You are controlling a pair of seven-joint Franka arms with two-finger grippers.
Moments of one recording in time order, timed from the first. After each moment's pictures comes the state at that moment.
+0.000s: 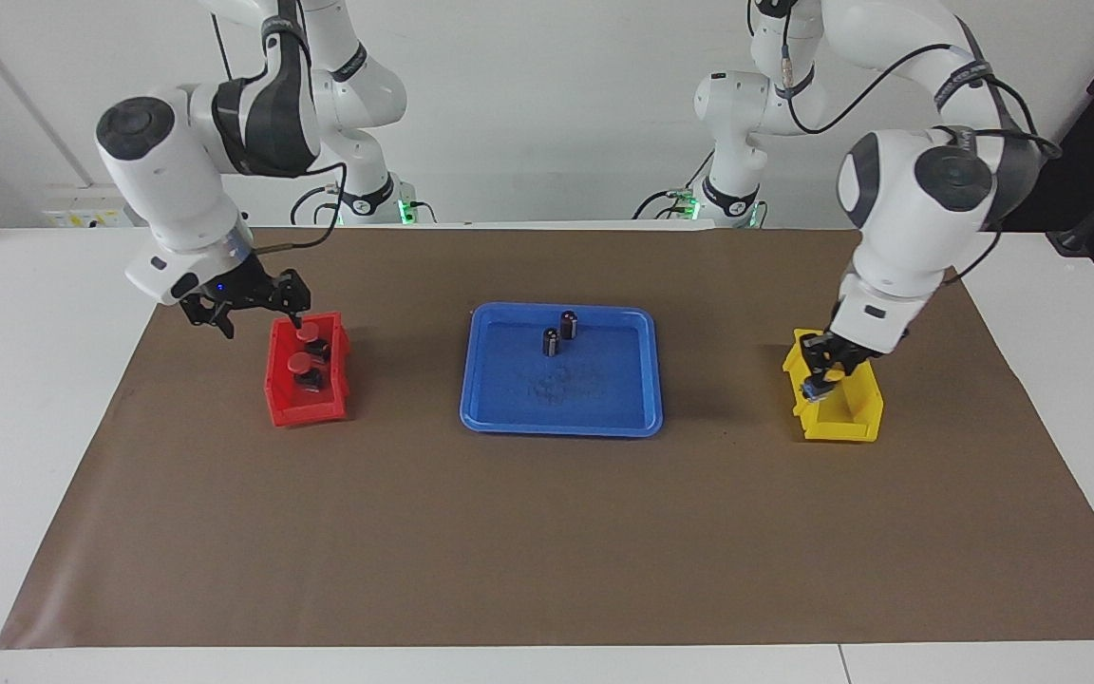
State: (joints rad) left arm -0.11 0.20 0.08 -1.68 0.07 1.93 -0.10; right arm 0.08 -0.04 -0.09 -1.71 -0.03 1.63 -0.17
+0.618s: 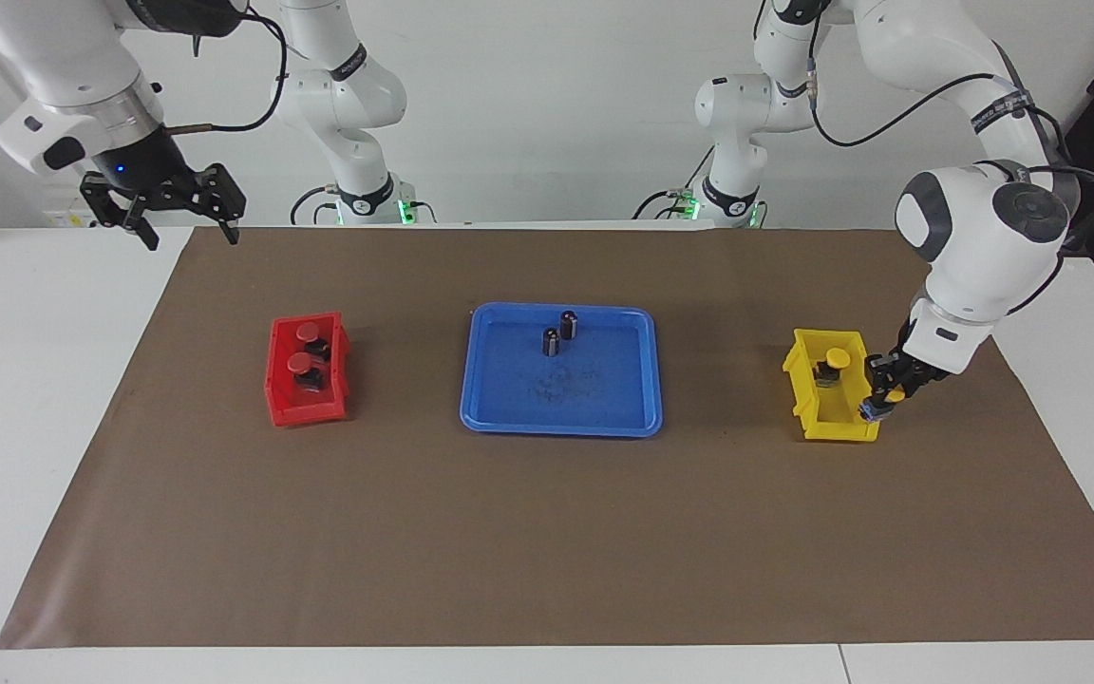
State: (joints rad) left arm -0.09 0.19 0.06 -1.82 0.07 2.06 -0.08; right arm -0.01 -0.02 -0.11 -1.55 -0.03 1.48 -0.17
